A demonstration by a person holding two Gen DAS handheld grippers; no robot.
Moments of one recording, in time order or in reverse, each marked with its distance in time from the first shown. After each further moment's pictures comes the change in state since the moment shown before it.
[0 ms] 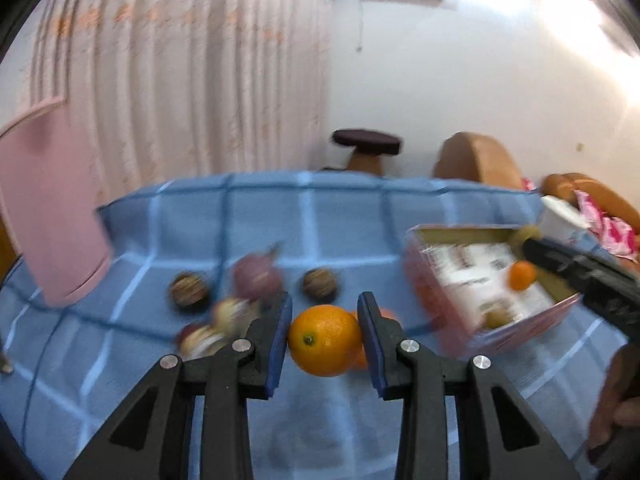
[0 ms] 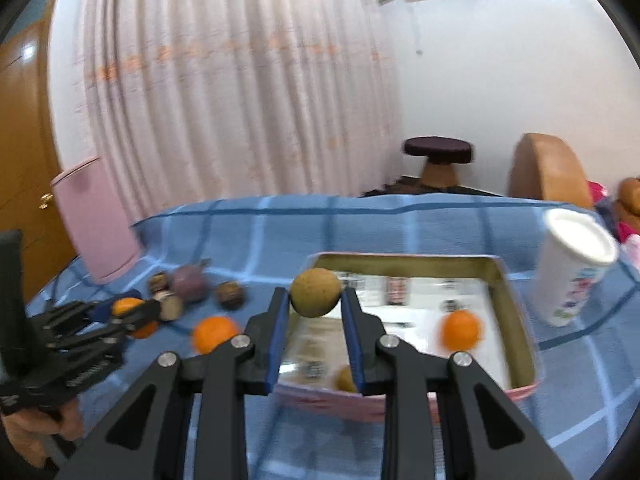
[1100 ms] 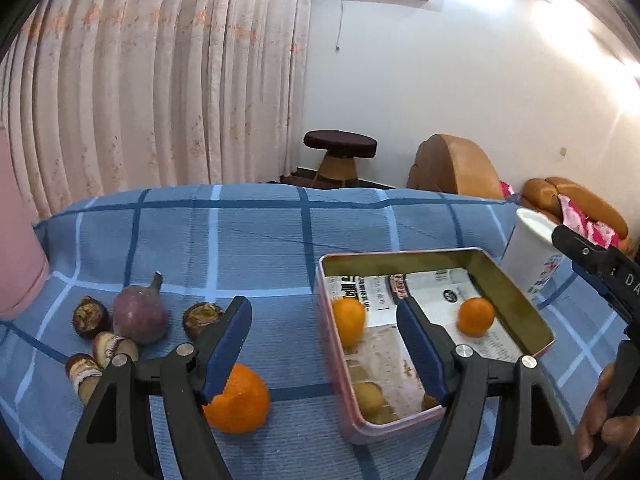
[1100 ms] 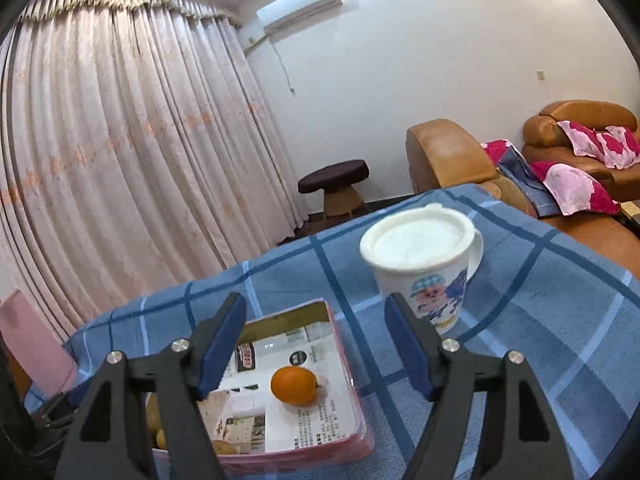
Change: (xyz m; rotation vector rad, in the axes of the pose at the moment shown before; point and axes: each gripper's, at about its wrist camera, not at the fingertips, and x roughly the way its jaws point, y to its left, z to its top) left arm 0.041 -0.067 0.022 -0.008 0.004 -0.037; right arm -0.032 -0.100 0.000 0.294 -0.177 -0.241
